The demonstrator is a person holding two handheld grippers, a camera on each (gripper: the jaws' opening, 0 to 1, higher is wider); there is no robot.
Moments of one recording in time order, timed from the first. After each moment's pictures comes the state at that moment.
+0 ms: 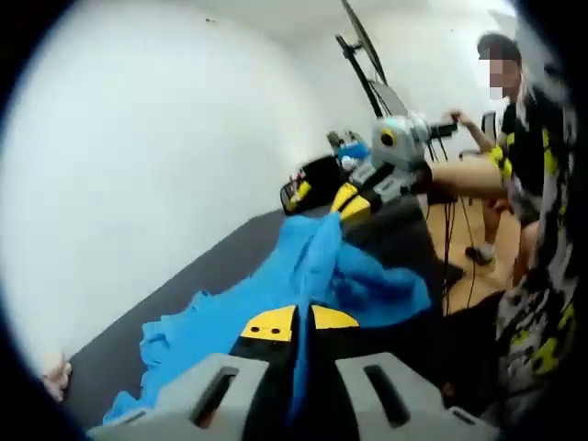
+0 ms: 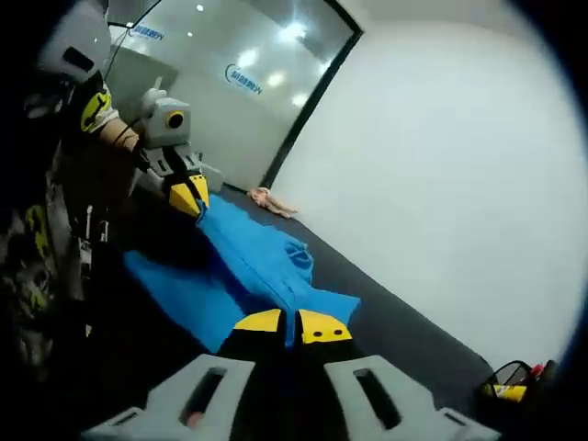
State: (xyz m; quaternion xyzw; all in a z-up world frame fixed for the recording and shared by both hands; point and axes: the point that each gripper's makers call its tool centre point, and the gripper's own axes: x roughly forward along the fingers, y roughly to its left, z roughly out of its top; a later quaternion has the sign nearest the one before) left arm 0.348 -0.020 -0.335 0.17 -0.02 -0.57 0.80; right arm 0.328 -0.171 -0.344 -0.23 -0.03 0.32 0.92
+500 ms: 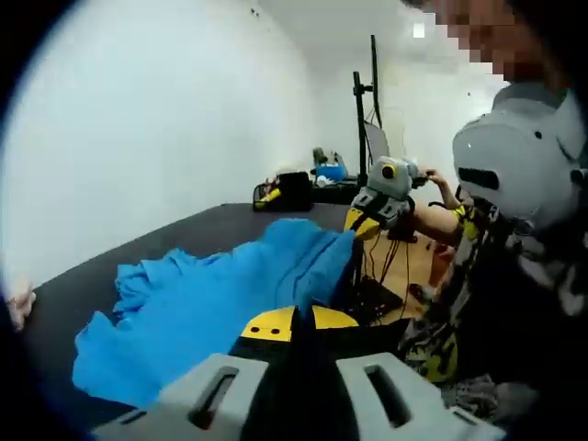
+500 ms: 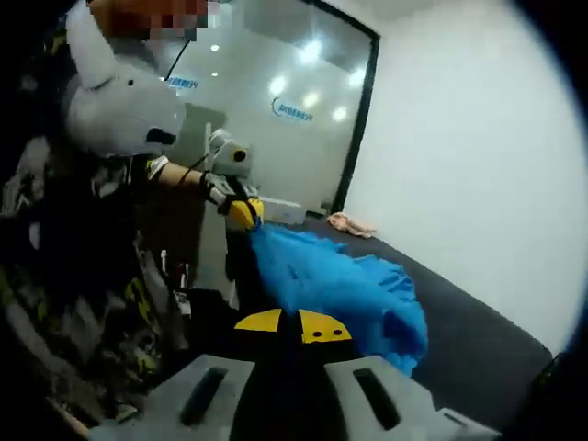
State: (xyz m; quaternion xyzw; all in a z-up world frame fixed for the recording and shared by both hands) left arm 0.278 0.056 -0.366 0.12 0.09 -0.62 0.77; right arm 0.232 -0.088 -0.388 -0.22 0.04 0.45 0.87
